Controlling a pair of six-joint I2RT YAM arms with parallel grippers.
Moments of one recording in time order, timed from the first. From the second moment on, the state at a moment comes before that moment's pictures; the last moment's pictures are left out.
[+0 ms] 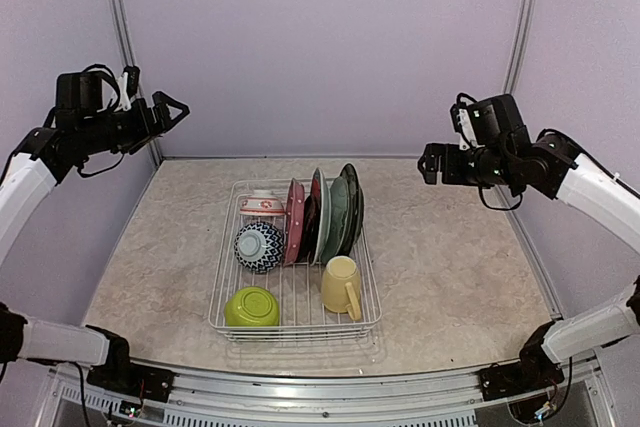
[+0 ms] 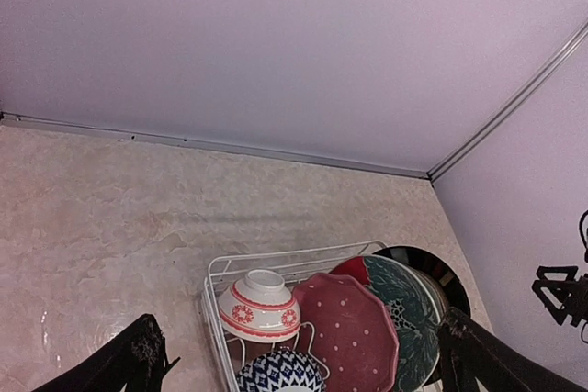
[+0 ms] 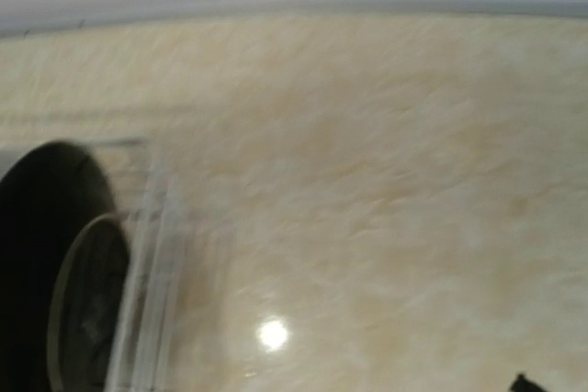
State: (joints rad) left arm -0.19 1.16 1.34 -0.51 0.28 -0.44; right arm 0.61 1.21 1.26 -0.64 0.29 0.41
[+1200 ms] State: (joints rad) left arm -0.15 1.20 1.39 -0.63 0.24 -0.44; right arm 0.97 1.80 1.78 -0.84 0.61 0.76
